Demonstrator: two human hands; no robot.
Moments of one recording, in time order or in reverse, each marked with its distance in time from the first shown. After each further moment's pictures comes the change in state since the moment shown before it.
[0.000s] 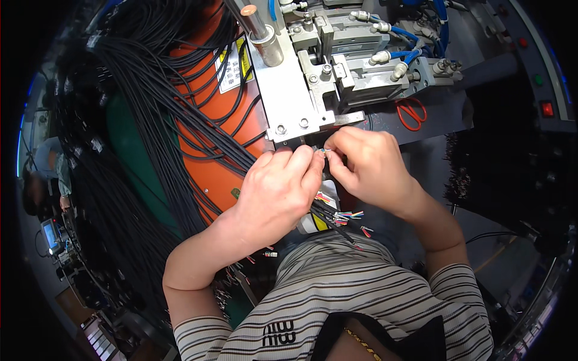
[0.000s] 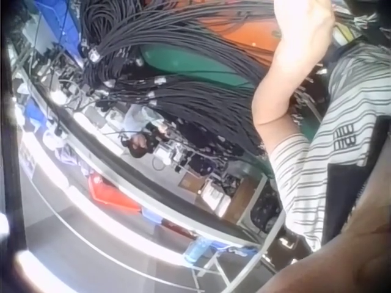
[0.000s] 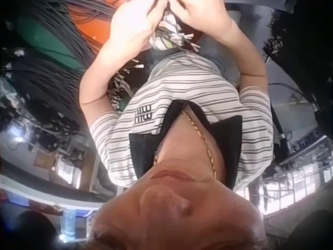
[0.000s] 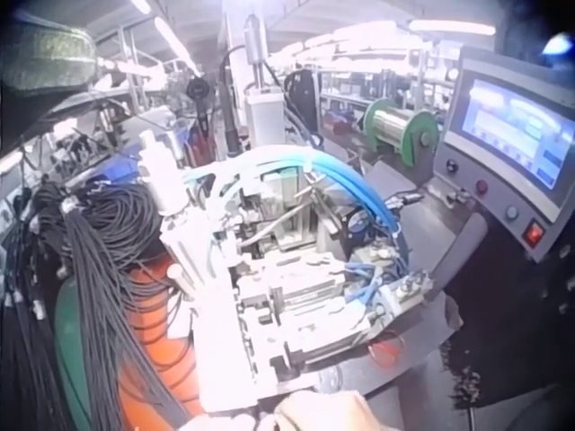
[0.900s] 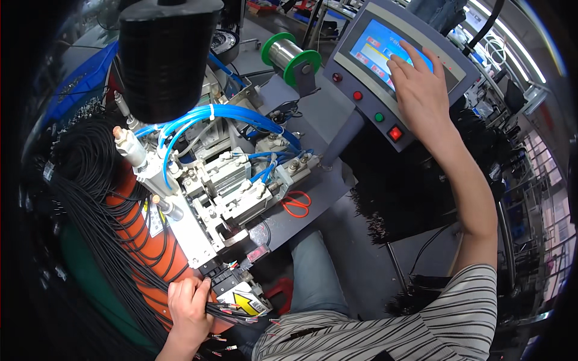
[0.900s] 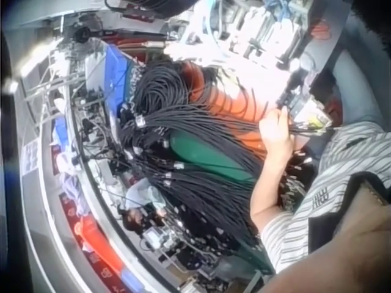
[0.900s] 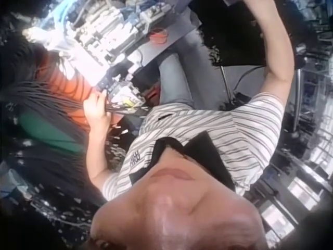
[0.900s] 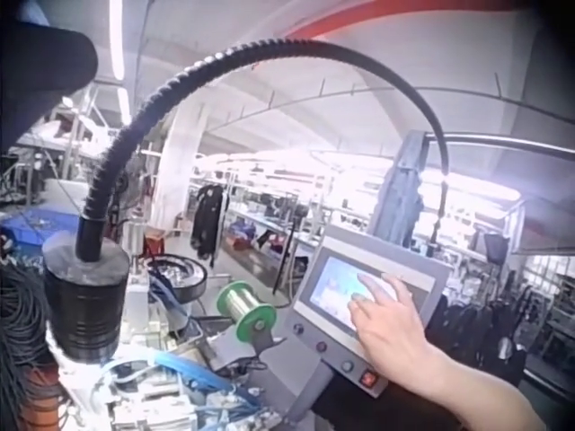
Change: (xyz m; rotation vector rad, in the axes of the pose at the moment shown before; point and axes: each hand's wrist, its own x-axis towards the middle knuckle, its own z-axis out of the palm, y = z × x) left_hand -0.035 -0.018 0.007 -0.156 0.238 -0.114; right_hand 0.024 0.040 -0.310 -1.707 0.220 0.053
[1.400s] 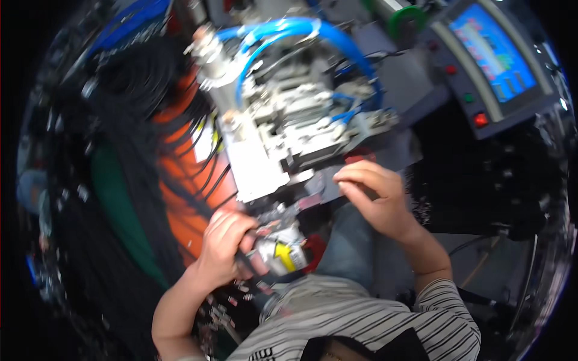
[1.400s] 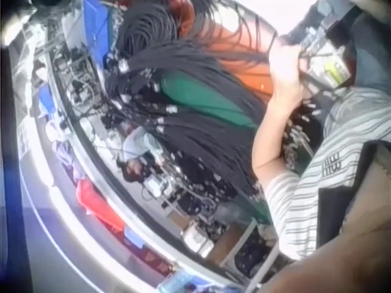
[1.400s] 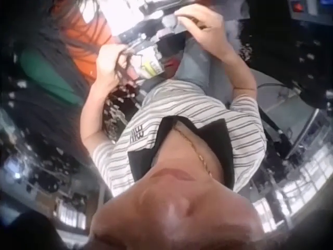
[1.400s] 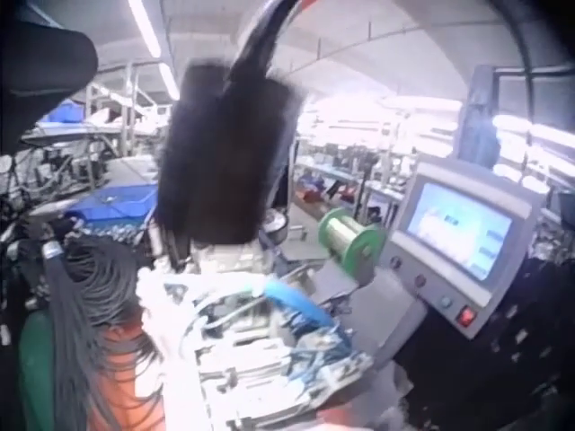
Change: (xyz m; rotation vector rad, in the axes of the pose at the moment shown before) left_hand 0.000 -0.013 -0.004 -0.357 -0.040 0.047; right_hand -0.082 -0.218 -0.071 1.922 -0.198 0.220
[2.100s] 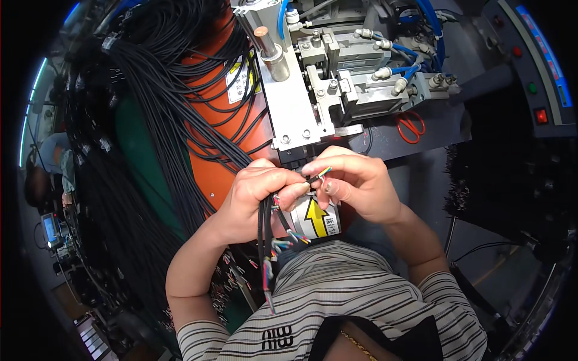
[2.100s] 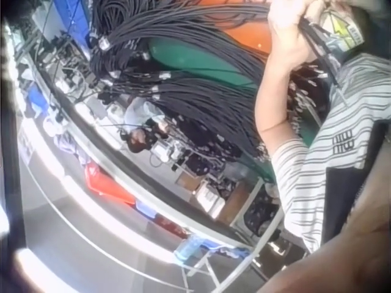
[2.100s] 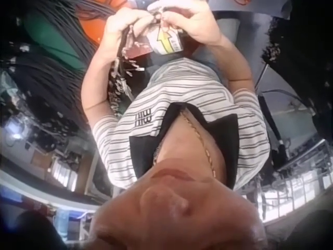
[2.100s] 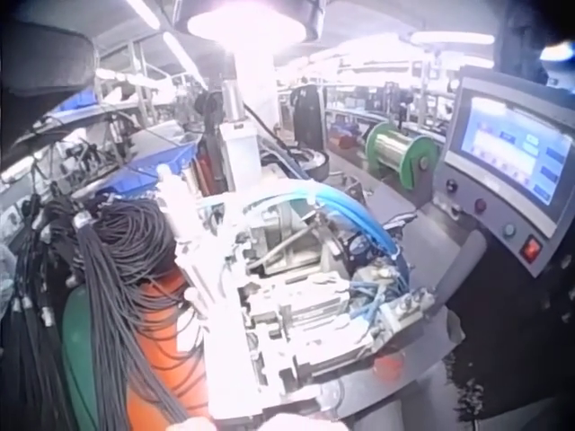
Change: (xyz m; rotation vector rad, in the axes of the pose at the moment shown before) left_hand 0.015 0.009 -0.003 -0.278 -0.078 -0.227; right_hand -0.003 -0.010 0.090 1.054 -0.215 0.118
